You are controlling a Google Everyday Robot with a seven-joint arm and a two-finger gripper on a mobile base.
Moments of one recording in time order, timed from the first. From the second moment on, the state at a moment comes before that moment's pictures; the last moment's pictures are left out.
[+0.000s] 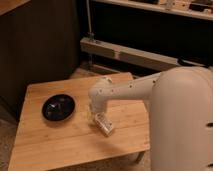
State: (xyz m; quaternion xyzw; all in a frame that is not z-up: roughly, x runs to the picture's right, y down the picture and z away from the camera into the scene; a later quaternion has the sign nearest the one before) arm -0.060 0.144 0.838 -0.29 0.09 0.52 0.80
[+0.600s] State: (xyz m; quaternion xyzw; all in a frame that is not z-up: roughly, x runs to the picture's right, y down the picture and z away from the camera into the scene) arm -0.060 0.158 0.852 -0.30 0.12 0.51 0.80
